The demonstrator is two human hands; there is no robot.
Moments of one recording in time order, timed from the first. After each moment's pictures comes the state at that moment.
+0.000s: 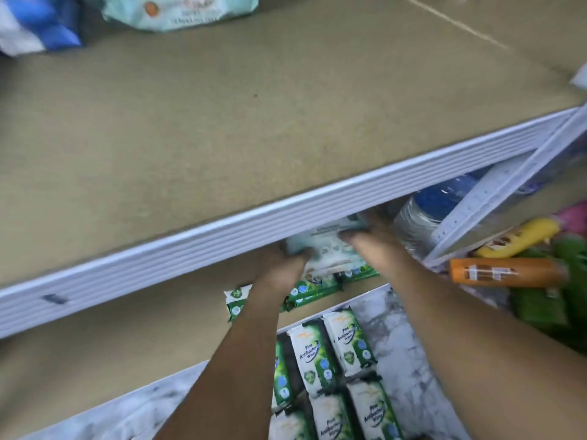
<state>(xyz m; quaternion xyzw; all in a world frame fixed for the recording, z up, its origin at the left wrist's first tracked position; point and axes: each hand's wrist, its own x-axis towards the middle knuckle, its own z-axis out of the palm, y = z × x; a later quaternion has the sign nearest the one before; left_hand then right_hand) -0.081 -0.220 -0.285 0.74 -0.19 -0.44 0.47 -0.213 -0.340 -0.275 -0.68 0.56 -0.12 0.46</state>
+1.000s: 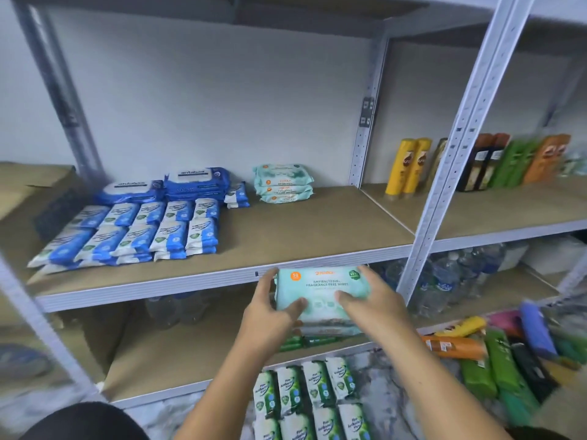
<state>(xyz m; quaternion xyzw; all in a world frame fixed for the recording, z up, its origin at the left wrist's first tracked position) -0.177 0.058 -0.015 0.67 -0.27 -0.29 0.62 -0.326 -0.055 0.026 -0.77 0.49 -0.20 0.34</state>
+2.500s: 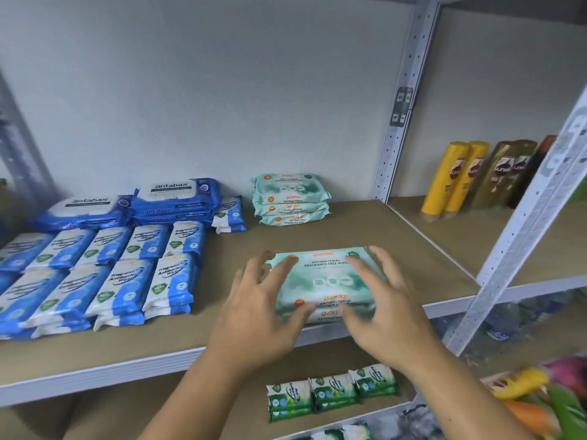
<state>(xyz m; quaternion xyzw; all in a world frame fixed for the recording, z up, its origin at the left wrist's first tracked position) -0.045 -0.053 -0.008 0.78 -0.53 0.06 0.34 -0.221 -0.199 -0.012 -0.89 0.32 -0.29 0.17</state>
